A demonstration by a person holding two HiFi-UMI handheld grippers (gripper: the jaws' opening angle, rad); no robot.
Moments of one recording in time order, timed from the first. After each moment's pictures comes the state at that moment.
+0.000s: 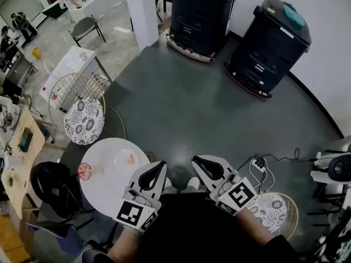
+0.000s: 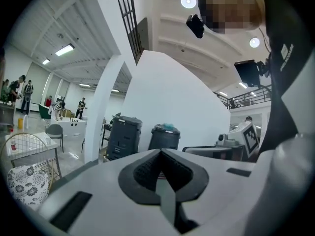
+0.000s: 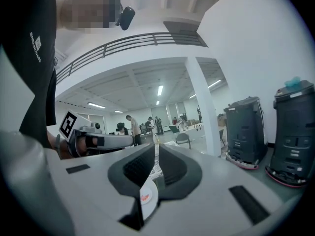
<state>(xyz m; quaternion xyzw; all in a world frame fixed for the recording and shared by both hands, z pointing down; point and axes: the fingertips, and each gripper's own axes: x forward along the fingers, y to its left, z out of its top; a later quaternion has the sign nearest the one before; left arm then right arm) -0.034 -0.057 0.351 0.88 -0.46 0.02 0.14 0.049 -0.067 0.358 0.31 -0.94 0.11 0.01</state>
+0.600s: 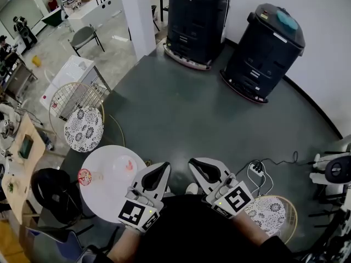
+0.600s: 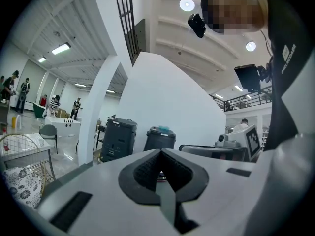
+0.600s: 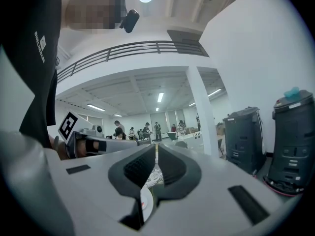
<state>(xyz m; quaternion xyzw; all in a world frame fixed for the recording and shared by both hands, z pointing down) -0.008 -0.062 0.328 0.89 -0.44 0.00 0.14 0.058 -0.067 0.323 0.33 -0.94 0.07 -0.02</state>
